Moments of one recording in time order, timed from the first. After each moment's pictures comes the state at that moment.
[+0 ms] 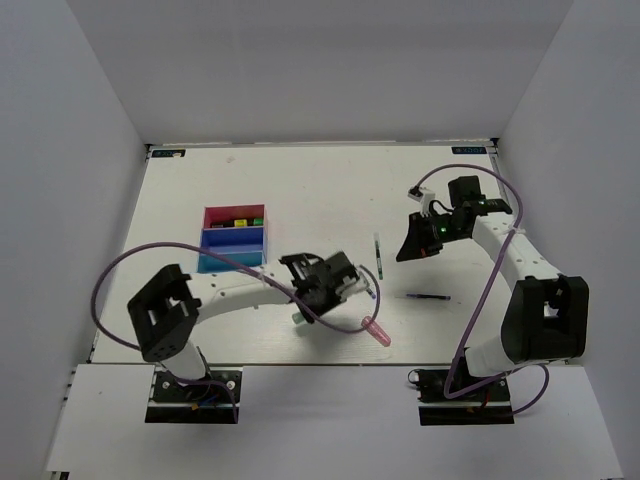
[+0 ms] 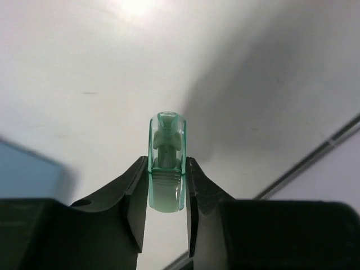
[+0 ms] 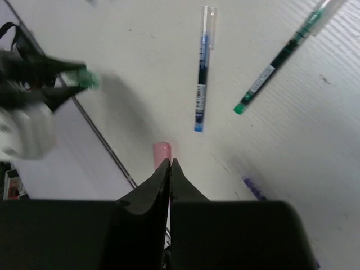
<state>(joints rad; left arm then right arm) -1.11 1.65 1.11 -0.77 -0.12 0.01 0.12 1.46 1.08 -0.82 -0.80 -0.21</state>
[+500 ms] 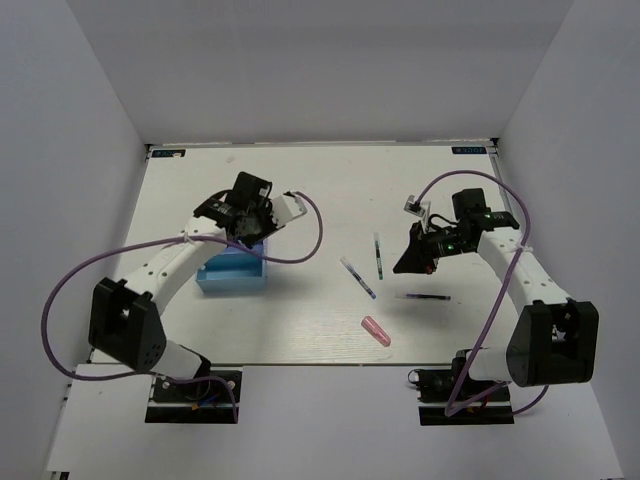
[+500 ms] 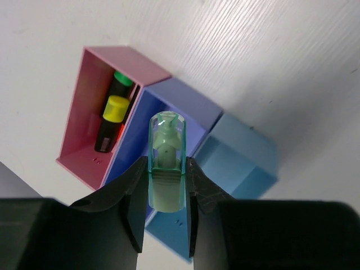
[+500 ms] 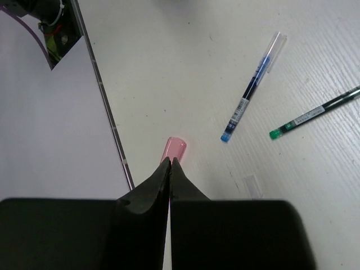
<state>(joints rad) -0.52 1.42 1.19 -0.69 -0.05 0.64 0.12 1.35 0.99 -0.91 -1.03 -0.61</state>
